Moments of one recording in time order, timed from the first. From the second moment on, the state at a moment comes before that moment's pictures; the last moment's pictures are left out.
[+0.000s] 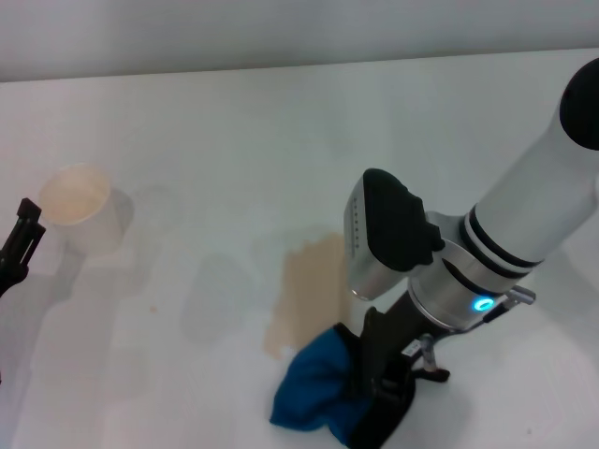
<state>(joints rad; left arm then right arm) -0.26 -2.08 2.79 0.25 -1.24 1.26 -0.44 0.59 2.03 -1.82 -1.01 0.97 1.36 -1.01</state>
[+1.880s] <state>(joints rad) -0.26 -2.08 2.79 0.25 -1.24 1.26 -0.44 0.62 2.03 -1.63 -0.94 0.75 1.00 -0.89</state>
